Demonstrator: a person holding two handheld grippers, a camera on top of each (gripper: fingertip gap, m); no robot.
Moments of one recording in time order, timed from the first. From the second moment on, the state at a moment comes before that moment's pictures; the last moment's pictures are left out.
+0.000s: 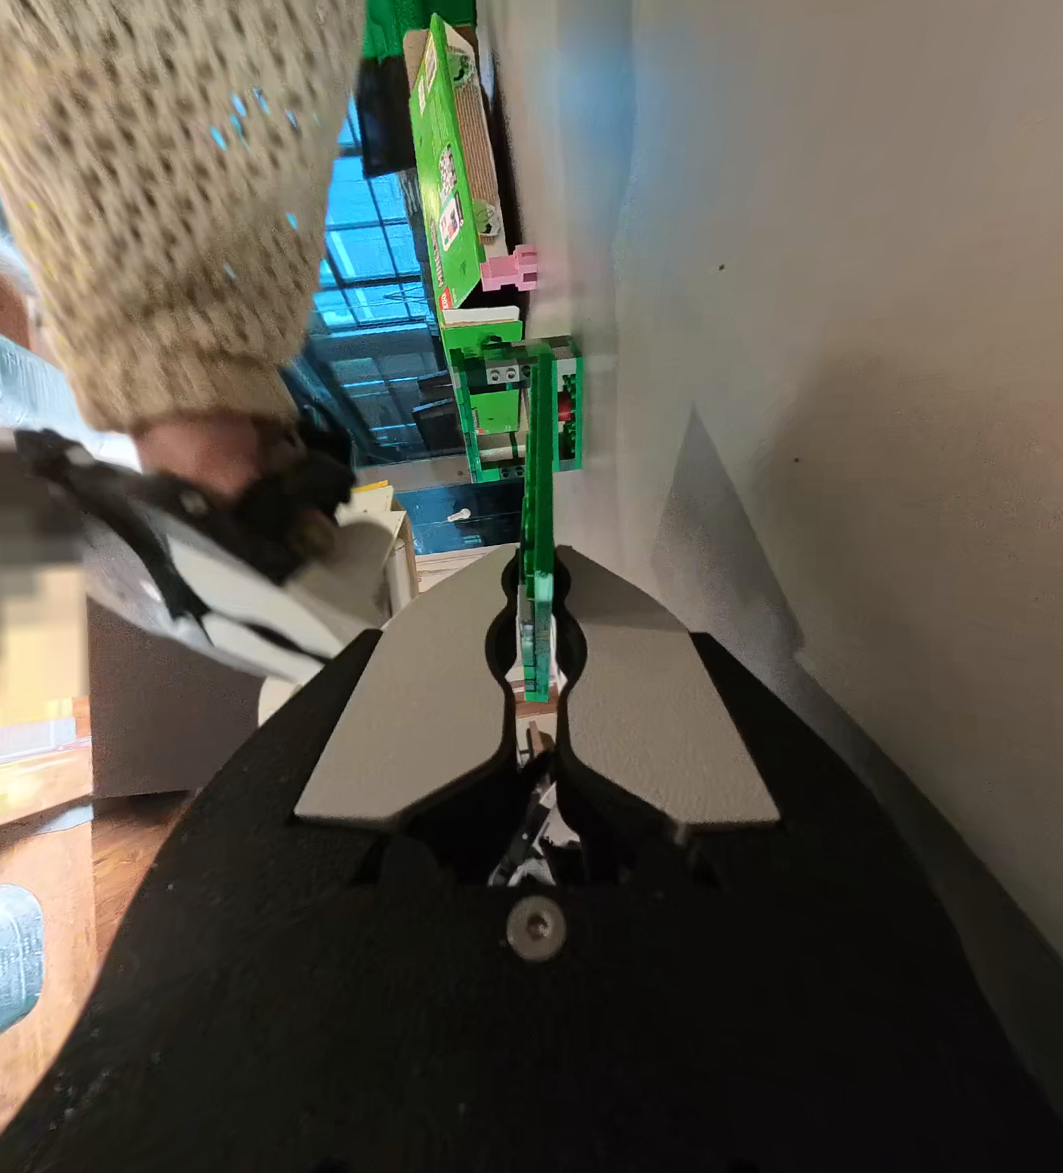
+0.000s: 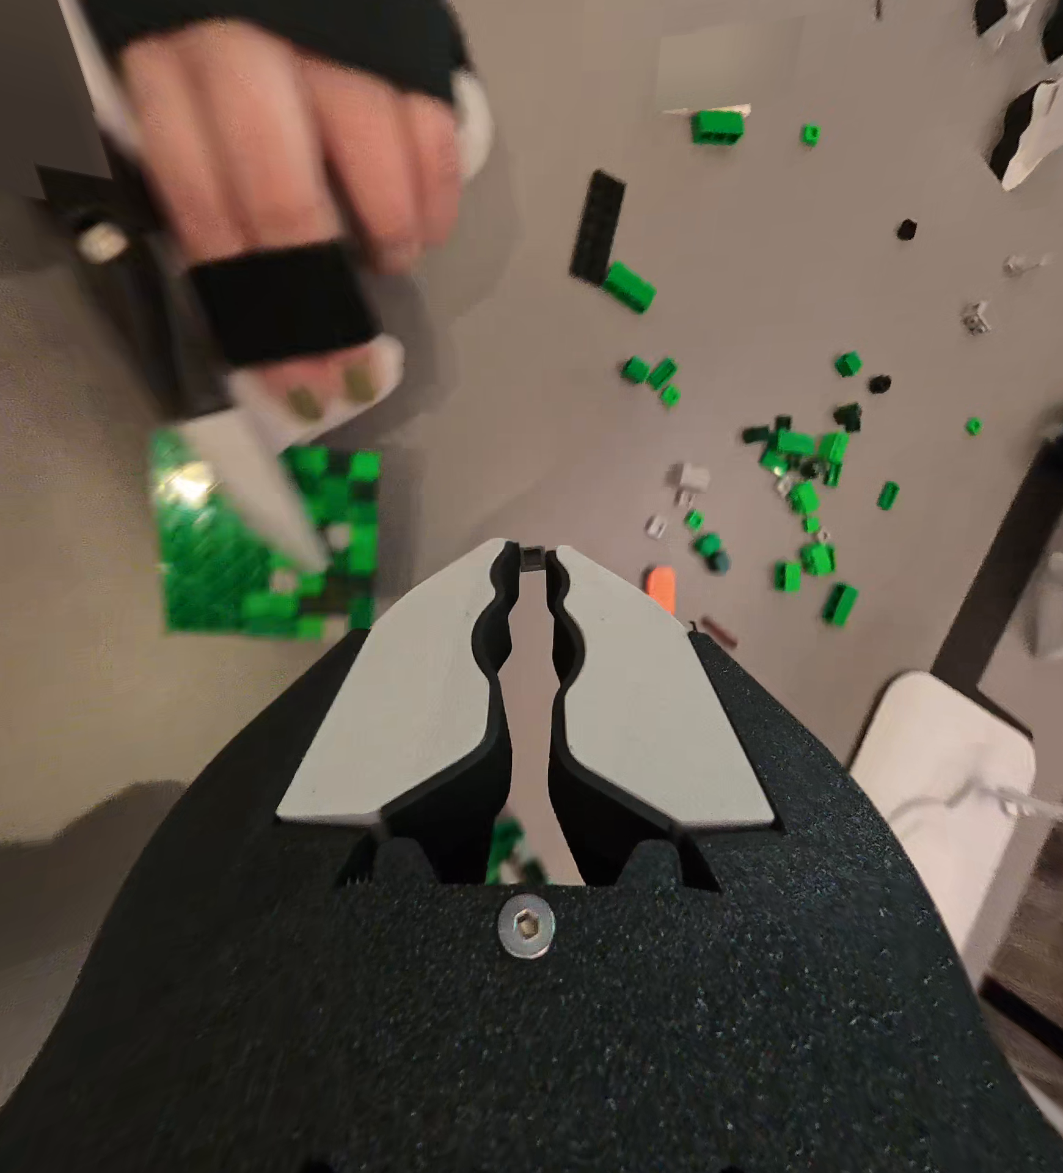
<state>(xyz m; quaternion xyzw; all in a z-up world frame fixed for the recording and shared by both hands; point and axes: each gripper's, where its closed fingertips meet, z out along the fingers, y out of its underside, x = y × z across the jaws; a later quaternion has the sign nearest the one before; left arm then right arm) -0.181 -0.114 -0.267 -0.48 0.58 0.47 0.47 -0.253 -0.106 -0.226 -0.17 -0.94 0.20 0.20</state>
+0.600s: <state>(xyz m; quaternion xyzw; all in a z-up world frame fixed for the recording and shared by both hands) -0.155 -0.115 -0.248 -0.46 0.55 0.46 0.52 -0.126 -0.108 -0.268 -0.23 -0.96 0.12 0.09</state>
